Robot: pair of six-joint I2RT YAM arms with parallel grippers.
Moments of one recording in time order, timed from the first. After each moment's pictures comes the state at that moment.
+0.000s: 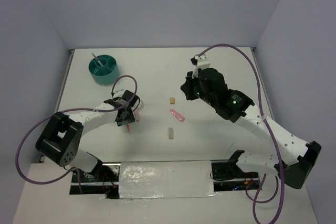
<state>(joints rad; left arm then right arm) -0.50 1.47 0.75 -0.50 -0.33 -0.84 0.77 1.12 1.19 -0.50 0.22 0.36</state>
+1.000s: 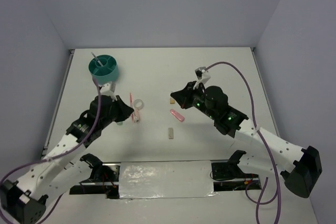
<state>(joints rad) -0.51 0.82 0.66 -0.45 -0.12 -0.73 0.78 1.00 0.81 0.02 0.02 0.52</state>
